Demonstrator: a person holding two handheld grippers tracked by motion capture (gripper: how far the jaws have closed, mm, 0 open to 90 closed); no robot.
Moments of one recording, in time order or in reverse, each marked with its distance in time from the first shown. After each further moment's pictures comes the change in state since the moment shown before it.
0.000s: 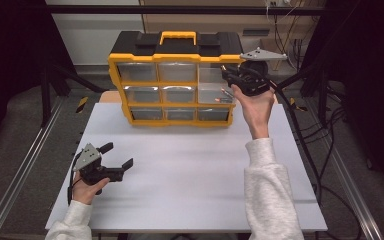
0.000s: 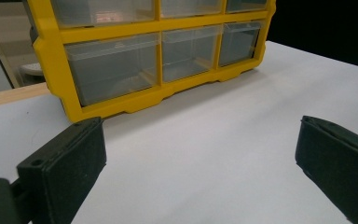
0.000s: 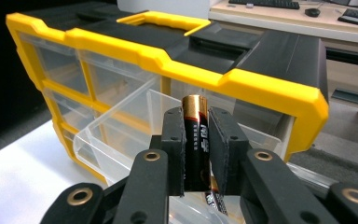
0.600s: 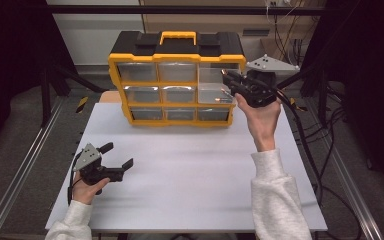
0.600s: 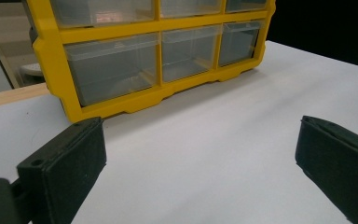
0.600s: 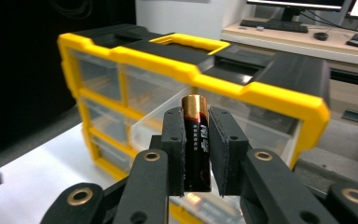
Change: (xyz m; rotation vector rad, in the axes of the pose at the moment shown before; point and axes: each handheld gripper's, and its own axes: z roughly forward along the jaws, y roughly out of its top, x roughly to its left) left arm 0.000 0.000 0.000 0.001 0.001 0.002; right arm 0.017 -0.004 -0.039 -0.082 0.049 -0.020
